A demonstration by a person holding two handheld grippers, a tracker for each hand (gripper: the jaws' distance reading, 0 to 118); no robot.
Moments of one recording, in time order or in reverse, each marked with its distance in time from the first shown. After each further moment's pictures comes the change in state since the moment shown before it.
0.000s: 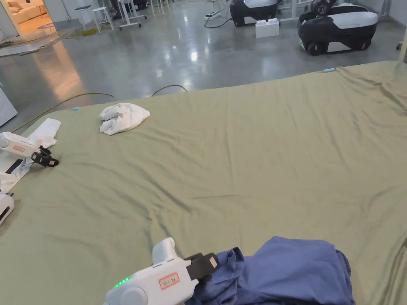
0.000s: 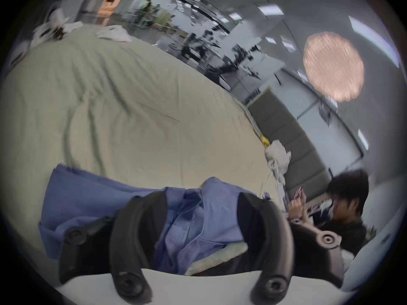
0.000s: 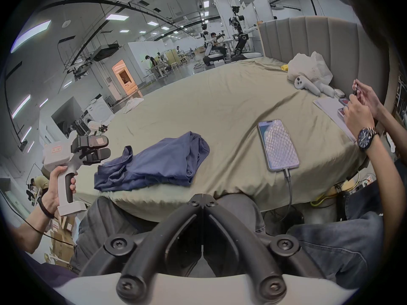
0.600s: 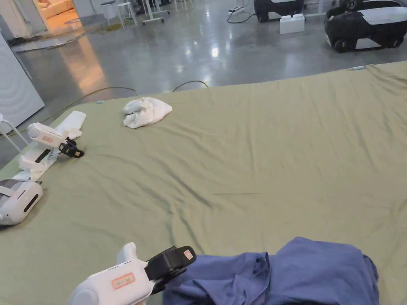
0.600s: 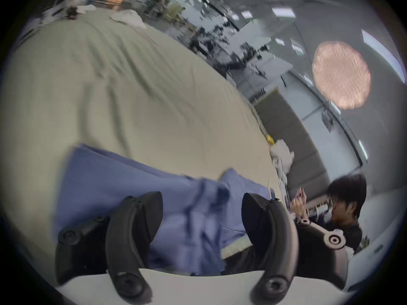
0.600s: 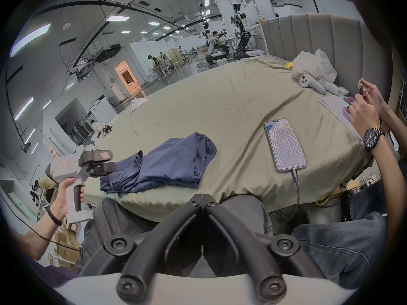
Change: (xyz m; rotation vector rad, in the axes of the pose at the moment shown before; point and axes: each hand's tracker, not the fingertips) left arm -0.109 0.049 0.083 0.076 -0.053 0.230; right arm -0.003 0.007 -0.006 -0.006 0.048 -0.039
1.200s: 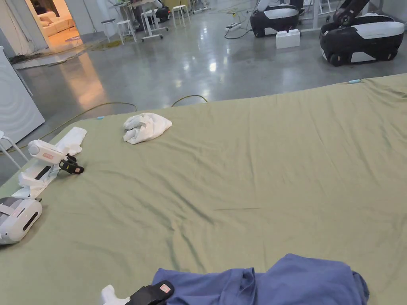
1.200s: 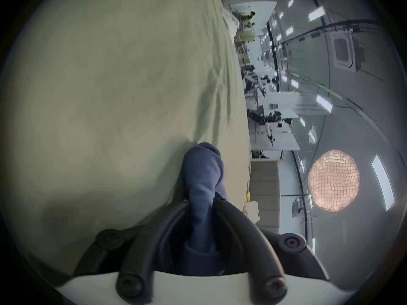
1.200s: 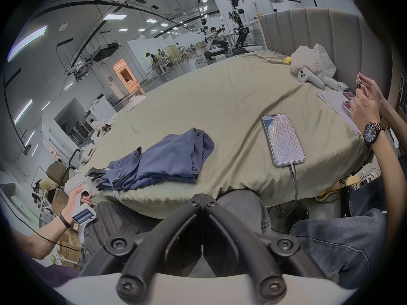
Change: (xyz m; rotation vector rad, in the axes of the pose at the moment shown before) left arm -0.017 -0.022 0.025 0.146 -0.012 0.113; right arm 0.005 0.007 0.010 -0.003 -0.023 0.028
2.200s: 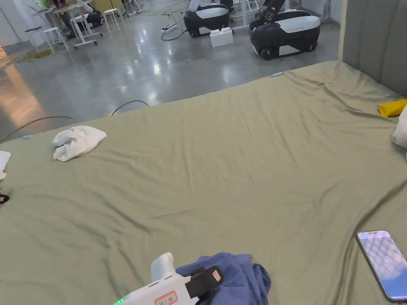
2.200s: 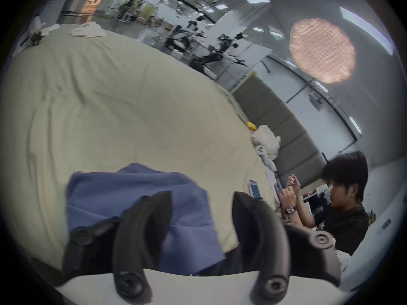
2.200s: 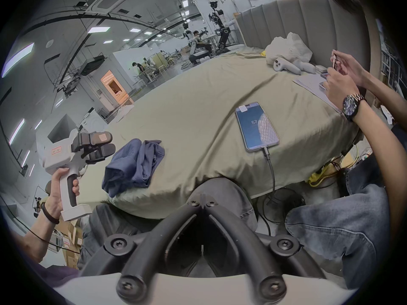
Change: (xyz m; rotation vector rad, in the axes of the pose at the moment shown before) left arm 0.135 -0.131 -0.140 -0.358 -0.057 -0.387; right arm 0.036 -0.030 0.015 -0.003 -0.051 -0.122
